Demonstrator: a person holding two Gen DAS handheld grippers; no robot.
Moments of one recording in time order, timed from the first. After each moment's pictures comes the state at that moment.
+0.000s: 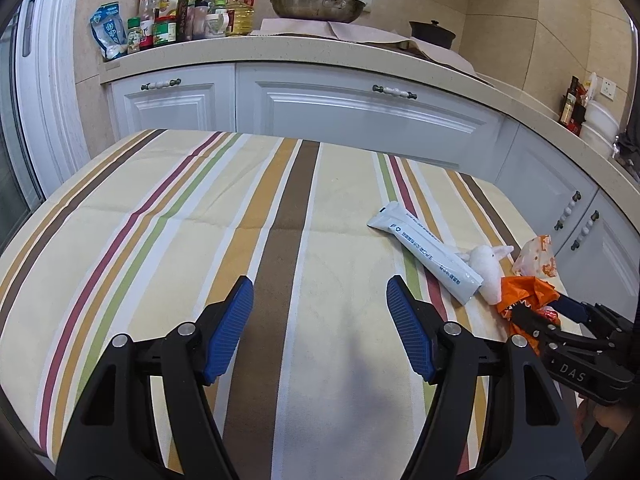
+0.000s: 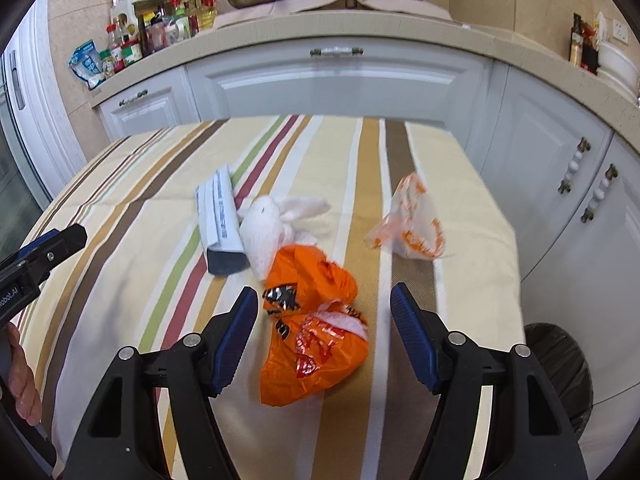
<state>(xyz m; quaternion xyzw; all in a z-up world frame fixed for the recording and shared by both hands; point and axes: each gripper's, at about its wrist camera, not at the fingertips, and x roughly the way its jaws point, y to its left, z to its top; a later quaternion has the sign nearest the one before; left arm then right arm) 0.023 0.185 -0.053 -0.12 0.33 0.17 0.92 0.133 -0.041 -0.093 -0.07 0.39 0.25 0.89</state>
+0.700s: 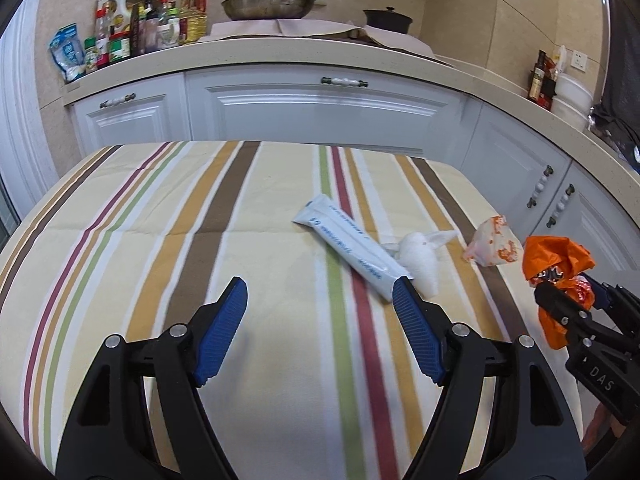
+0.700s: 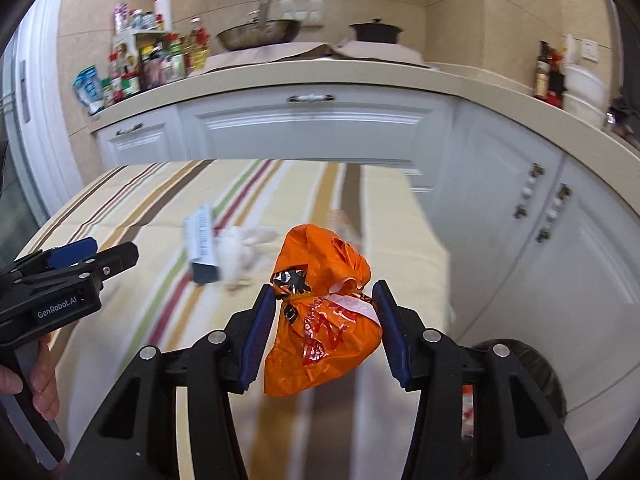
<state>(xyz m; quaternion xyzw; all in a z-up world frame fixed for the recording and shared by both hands) 0.051 0.126 -0.050 -0.09 0.34 0.13 0.93 0.108 -0.097 -0.060 -0.07 0.31 0.21 0.92</state>
